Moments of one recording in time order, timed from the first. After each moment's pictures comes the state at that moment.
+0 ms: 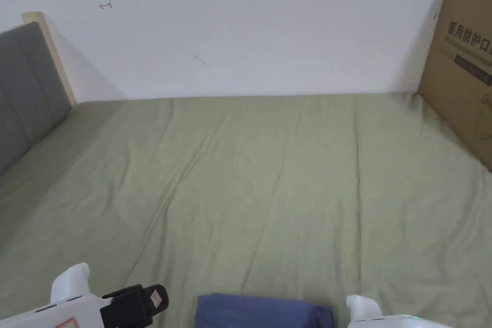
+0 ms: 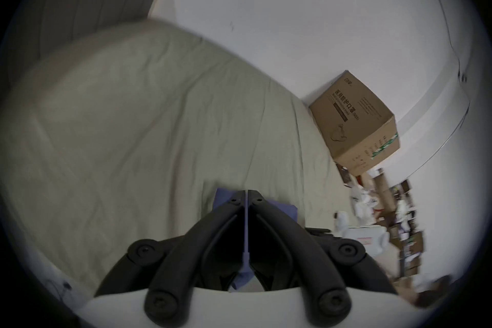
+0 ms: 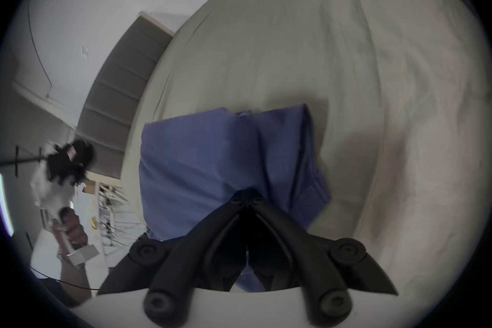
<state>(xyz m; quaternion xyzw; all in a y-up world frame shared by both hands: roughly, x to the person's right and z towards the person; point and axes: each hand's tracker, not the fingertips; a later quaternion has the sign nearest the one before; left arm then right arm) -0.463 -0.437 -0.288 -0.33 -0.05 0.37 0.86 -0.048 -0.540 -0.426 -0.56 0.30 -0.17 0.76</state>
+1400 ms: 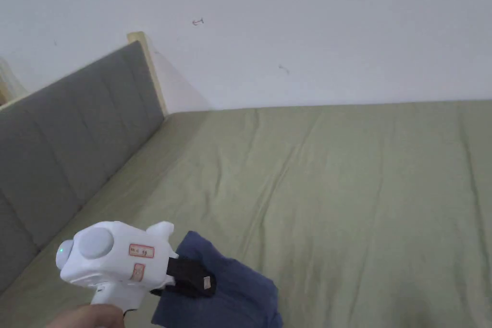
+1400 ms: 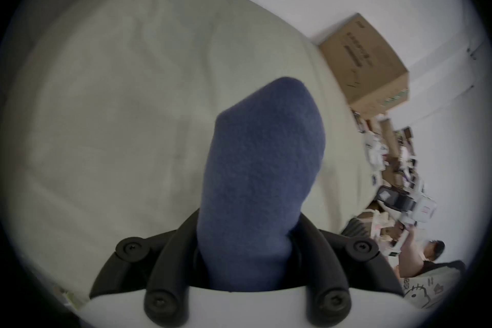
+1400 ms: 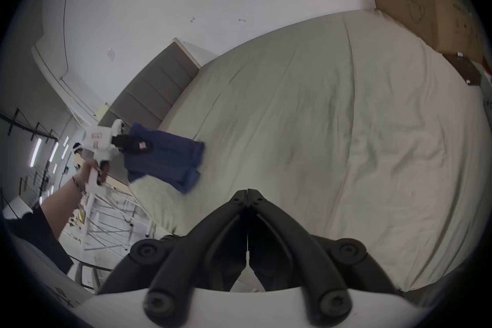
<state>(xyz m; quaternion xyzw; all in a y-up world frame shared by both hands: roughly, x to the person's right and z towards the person) -0.619 -0.407 -0.360 -0.50 -0.06 0.24 0.83 -0.033 -0.407 -0.362 -0.43 0.31 -0.13 0.84</state>
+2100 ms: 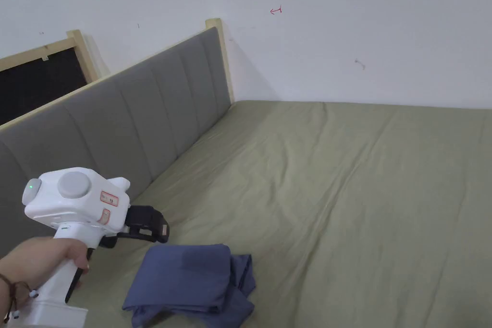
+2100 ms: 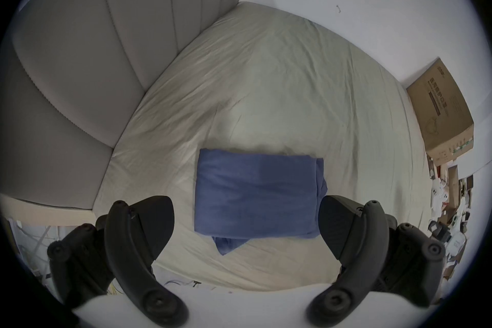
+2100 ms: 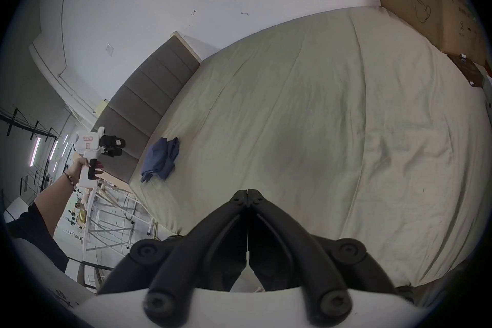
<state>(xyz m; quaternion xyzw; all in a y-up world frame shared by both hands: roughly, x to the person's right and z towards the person) -0.755 -0.368 -0.283 -0.50 0.15 0.19 0.83 -0.061 -0.409 -0.366 -0.45 0.31 -0.13 0.83</state>
